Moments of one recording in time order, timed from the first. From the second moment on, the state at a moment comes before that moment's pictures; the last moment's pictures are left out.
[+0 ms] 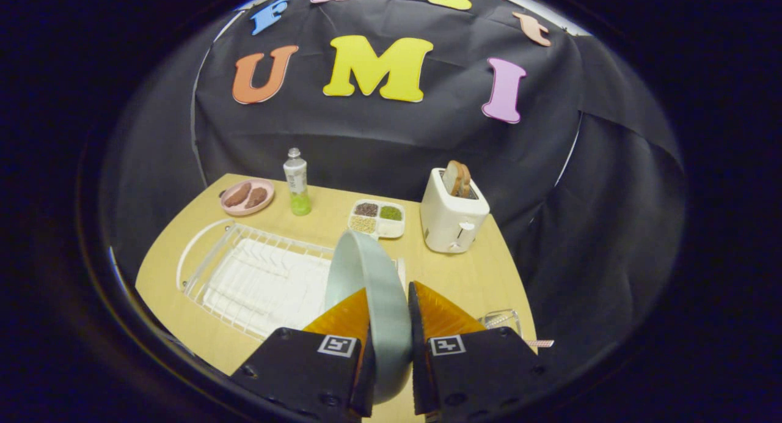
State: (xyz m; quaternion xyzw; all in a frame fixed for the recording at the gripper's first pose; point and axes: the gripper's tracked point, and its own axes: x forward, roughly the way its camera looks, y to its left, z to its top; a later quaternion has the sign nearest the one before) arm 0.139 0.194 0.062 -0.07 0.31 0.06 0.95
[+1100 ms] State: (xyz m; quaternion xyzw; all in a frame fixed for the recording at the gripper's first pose) arm 0.005 0.196 -0.148 0.38 0.44 0.12 0.80
